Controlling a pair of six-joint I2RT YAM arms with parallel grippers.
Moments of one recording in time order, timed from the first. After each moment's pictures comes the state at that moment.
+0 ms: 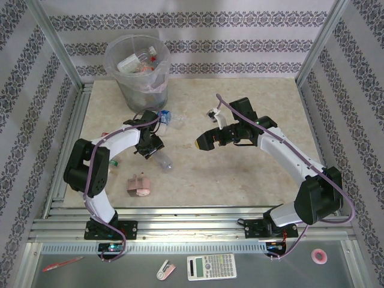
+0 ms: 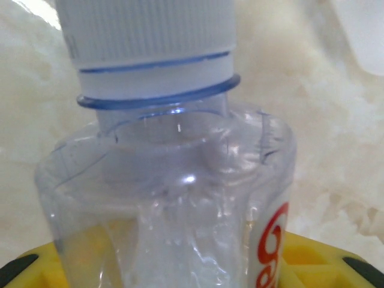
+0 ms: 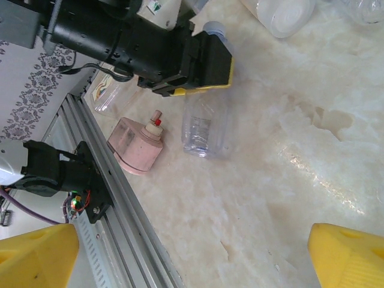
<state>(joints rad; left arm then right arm) -0.34 1.73 1.14 -0.71 0.07 -1.00 0.42 1.44 1.18 -0.68 -0.77 0.10</state>
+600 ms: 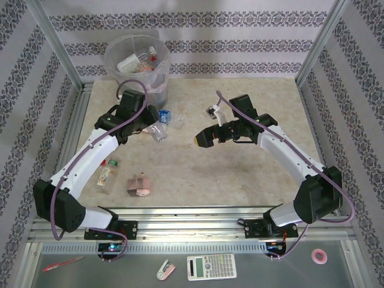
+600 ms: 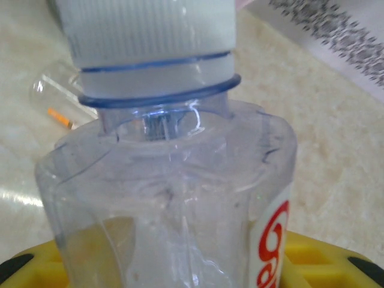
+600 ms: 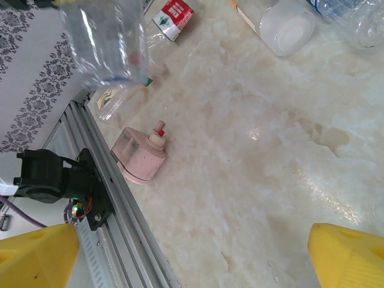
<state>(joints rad) -0.37 1.38 1.32 -0.69 -0.11 -0.78 0.42 1.45 1.22 -0.67 -0.77 0.10</state>
